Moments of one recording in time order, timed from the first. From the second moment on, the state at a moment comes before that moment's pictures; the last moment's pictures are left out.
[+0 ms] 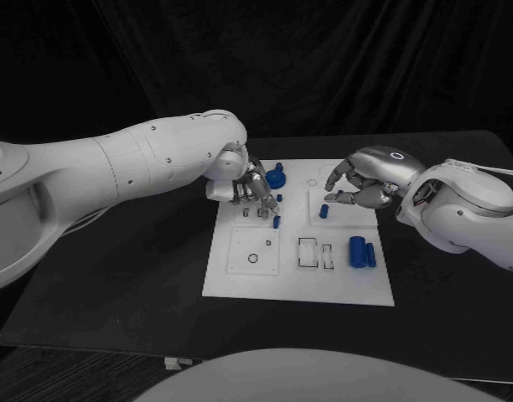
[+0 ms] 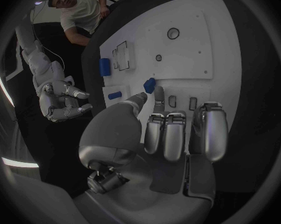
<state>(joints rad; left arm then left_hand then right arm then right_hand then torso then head) 1.39 -0.40 -0.21 1.04 -0.69 0.48 -0.61 1.10 0.02 0.20 0.14 0.28 0.91 0.05 0.41 0.76 1.47 -0.02 1.57 1.31 1.47 -0.07 1.57 1.31 0.05 1.47 0.04 1.36 1.31 1.32 -0.87 -0.21 1.61 -1.56 -0.36 -0.02 1.37 -0.06 0.16 0.25 0.11 1.00 0.08 0.21 0.28 1.46 -0.01 1.53 1.31 1.47 -0.08 1.54 1.31 0.03 1.47 0.04 1.43 1.31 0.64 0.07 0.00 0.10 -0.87</state>
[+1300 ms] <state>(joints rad) 1.39 -0.33 -0.21 1.01 -0.70 0.52 -0.60 1.09 0.03 0.15 0.18 0.19 0.87 0.07 0.40 0.81 1.47 -0.02 1.56 1.31 1.47 -0.07 1.57 1.31 0.05 1.47 0.04 1.35 1.31 1.32 -0.87 -0.21 1.61 -1.56 -0.34 -0.03 1.37 -0.06 0.15 0.25 0.11 1.00 0.08 0.21 0.29 1.46 -0.01 1.53 1.31 1.47 -0.08 1.54 1.31 0.03 1.47 0.04 1.43 1.31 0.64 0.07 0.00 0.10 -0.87</state>
